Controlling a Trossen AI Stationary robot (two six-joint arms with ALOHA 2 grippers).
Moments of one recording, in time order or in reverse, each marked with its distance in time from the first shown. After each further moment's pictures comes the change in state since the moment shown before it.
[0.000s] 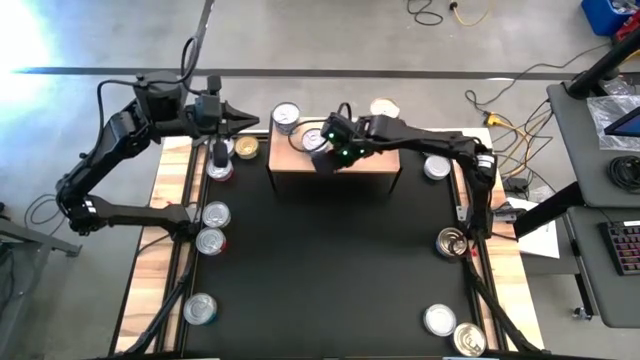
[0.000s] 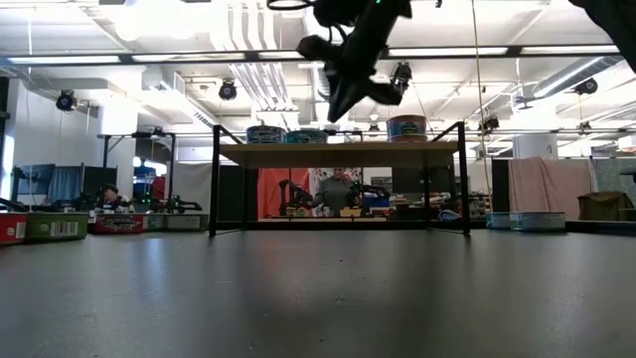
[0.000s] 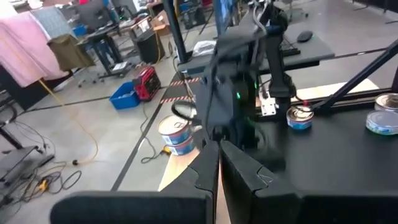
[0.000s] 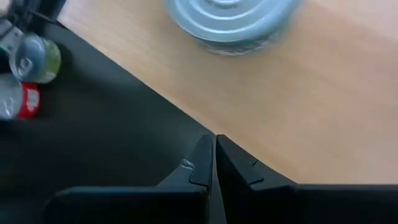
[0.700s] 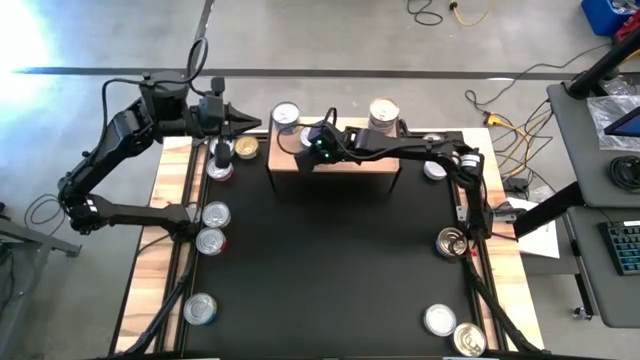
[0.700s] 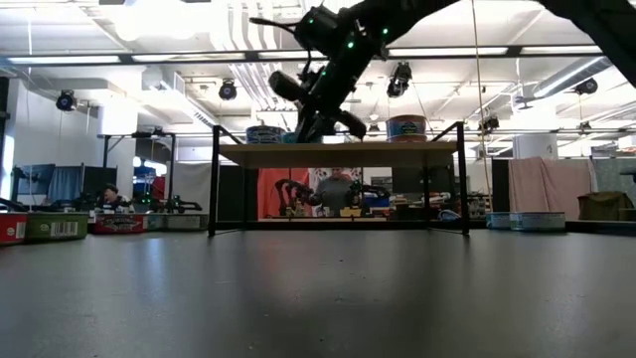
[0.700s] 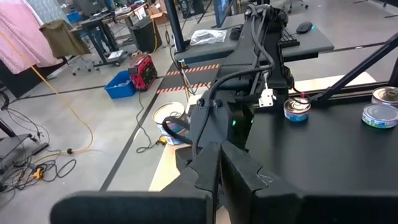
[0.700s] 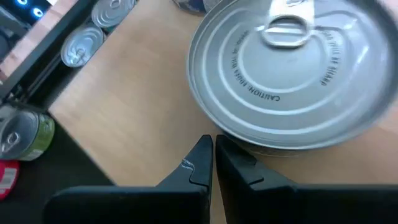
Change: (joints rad) left arm 0.001 0.011 0.000 -0.037 -0.006 -0.009; right arm -0.014 0.115 -0.100 0.440 0.187 -0.106
